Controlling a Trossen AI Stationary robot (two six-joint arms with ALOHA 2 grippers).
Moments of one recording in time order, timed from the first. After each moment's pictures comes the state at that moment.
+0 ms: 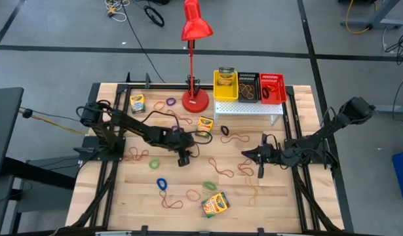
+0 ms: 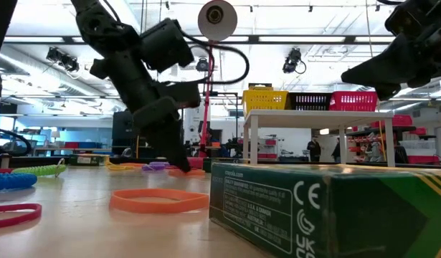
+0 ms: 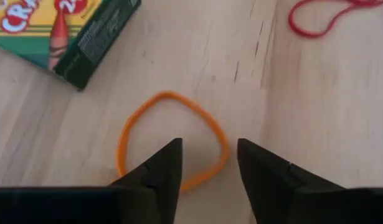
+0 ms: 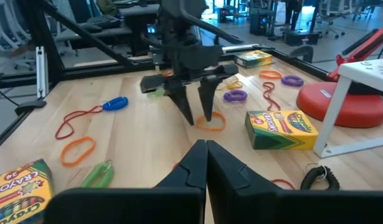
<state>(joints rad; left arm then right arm) -0.05 1.73 0.79 0.01 -0.14 -0.21 0.59 1.02 0.14 0.64 0.74 0.24</state>
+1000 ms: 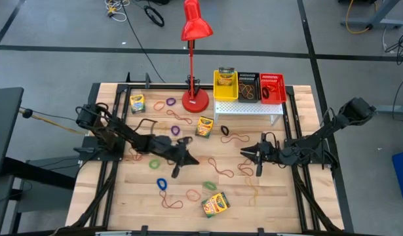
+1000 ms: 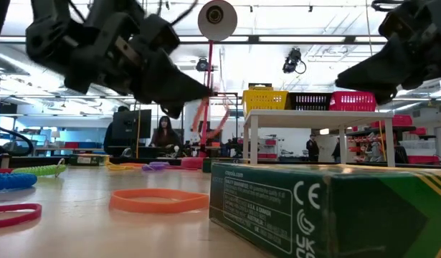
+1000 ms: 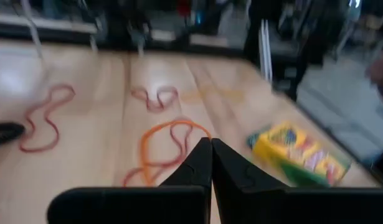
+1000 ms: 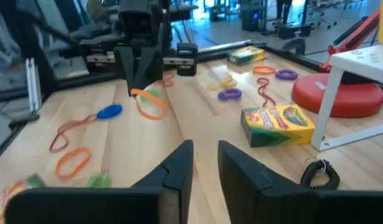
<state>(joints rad) -0.17 1.71 0.49 1.02 0.06 -0.12 0.54 1.07 0.14 0.69 0.73 0.30</state>
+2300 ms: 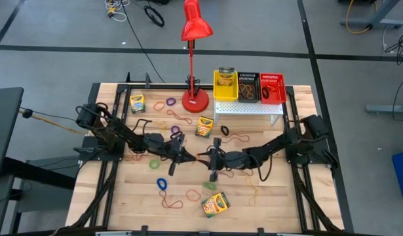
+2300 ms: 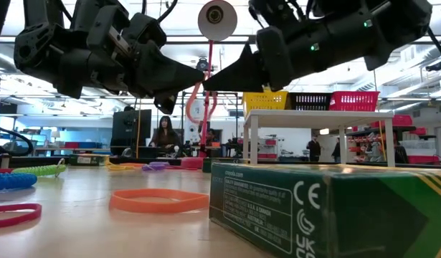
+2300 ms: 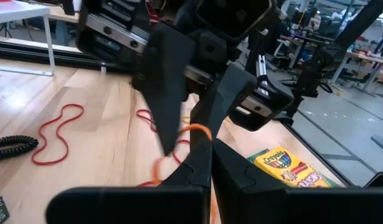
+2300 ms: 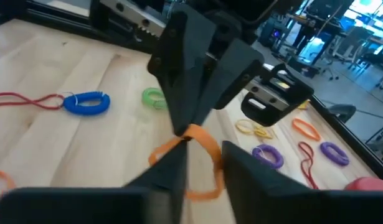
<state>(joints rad) -0.16 1.70 0.41 1.21 0.04 -0.16 0.30 1.84 0.82 0.73 0.45 -0.19</state>
